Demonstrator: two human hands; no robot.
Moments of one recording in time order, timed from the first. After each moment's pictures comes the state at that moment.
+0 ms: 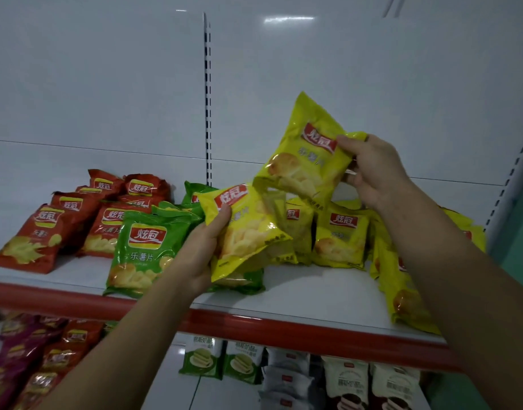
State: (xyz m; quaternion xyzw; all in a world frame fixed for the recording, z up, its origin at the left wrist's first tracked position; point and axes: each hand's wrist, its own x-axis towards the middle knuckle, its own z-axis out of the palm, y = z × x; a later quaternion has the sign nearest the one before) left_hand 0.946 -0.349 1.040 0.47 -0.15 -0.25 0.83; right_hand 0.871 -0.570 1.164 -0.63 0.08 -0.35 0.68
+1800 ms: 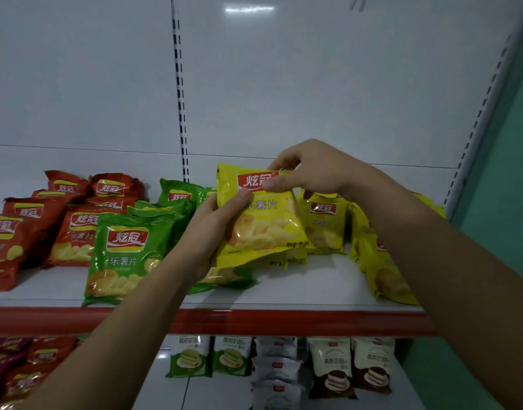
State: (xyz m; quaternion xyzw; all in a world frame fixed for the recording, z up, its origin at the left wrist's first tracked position) left_hand 0.934 -0.352 1.062 0.55 -0.28 -0.20 0.76; right_hand 0.852 -0.512 1.164 -0.95 0.04 -0.16 0.25
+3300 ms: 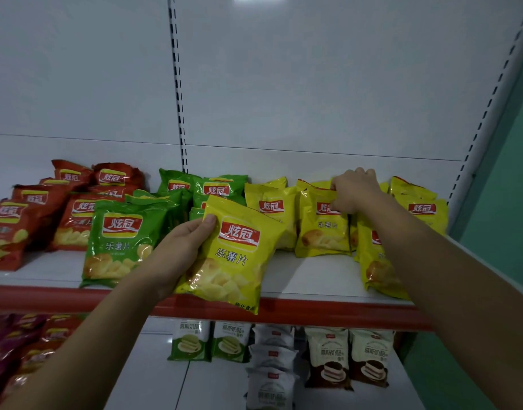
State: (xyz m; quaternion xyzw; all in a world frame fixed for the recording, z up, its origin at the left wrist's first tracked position) left_hand 0.926 -0.328 1.029 0.65 -0.25 -0.21 0.68; right_hand 0.877 -0.651 1.098 -0.94 0.27 -0.10 -0.19
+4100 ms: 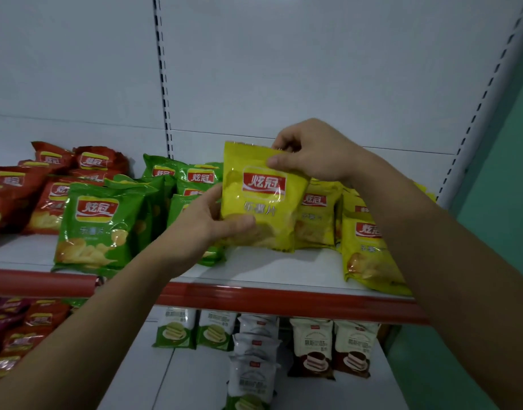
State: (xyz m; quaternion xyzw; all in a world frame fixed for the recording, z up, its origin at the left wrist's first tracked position) left_hand 0.904 -0.370 1.040 0.59 -0.39 -0.19 0.68; right_hand 0.831 -0.559 1.152 -0.95 -0.02 -0.21 0.22
